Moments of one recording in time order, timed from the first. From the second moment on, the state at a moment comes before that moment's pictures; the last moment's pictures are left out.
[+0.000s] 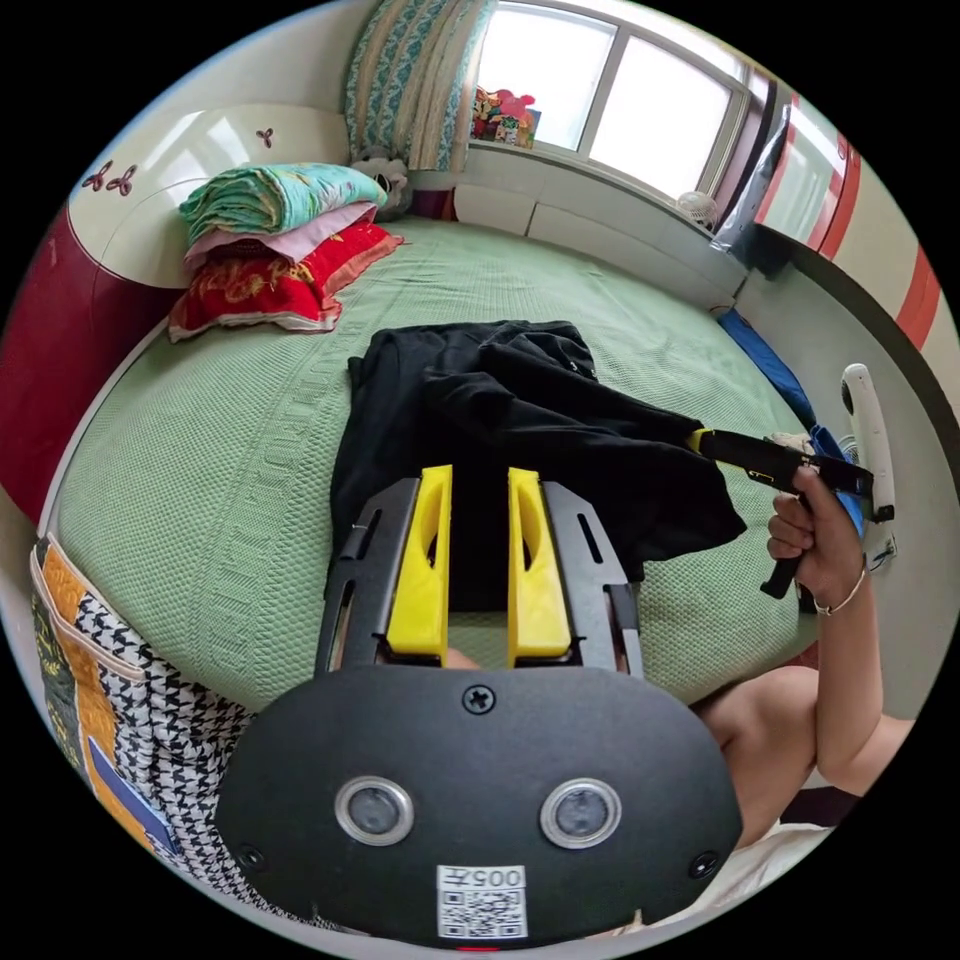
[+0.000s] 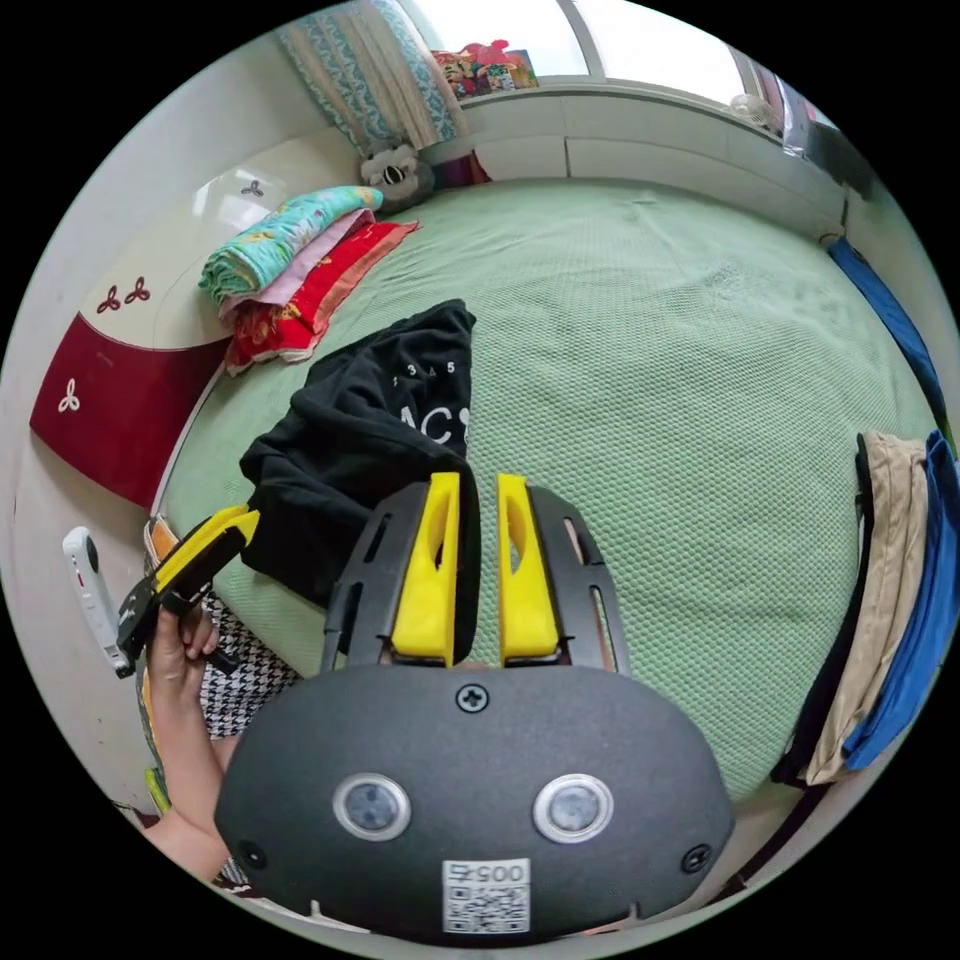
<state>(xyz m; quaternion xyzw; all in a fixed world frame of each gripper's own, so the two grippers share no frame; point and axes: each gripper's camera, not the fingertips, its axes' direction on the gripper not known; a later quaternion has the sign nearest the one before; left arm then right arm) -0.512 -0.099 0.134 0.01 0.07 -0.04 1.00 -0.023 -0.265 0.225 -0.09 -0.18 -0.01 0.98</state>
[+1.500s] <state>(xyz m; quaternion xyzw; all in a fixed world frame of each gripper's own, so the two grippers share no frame) -0.488 -0.086 0.079 0.05 -0.07 0.01 1.00 -0.026 -0.257 0.188 -0.08 -0.14 -0.04 0.99</state>
